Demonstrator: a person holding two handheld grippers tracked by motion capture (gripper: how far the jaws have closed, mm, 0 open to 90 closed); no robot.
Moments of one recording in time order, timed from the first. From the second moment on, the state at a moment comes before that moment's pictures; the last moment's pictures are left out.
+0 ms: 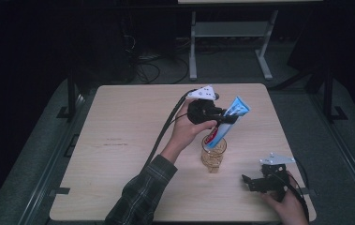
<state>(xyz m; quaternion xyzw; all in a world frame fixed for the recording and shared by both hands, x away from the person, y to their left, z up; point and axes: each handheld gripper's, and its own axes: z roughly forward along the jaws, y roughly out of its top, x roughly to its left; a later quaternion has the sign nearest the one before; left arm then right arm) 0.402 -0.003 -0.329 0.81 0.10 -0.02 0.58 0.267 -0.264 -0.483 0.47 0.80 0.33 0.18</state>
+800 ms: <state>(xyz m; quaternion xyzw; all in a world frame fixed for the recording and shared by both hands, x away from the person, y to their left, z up) 0.401 -0.004 -0.352 0.81 0.10 -0.02 0.57 0.267 -0.264 -0.483 0.47 0.80 0.33 0.18</state>
